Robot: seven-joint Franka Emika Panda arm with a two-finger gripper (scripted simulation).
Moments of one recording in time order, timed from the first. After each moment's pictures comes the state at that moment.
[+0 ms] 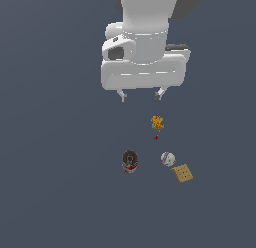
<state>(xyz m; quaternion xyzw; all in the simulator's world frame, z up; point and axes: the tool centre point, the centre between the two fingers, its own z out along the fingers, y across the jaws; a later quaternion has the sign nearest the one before) 0.025 0.038 0.359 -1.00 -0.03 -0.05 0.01</state>
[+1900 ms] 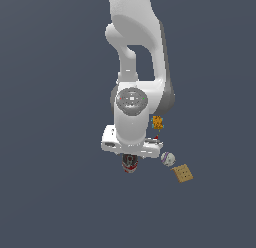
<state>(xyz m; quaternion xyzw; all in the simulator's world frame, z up) 0.094 0.009 0.129 -1.00 0.08 0.00 0.00</state>
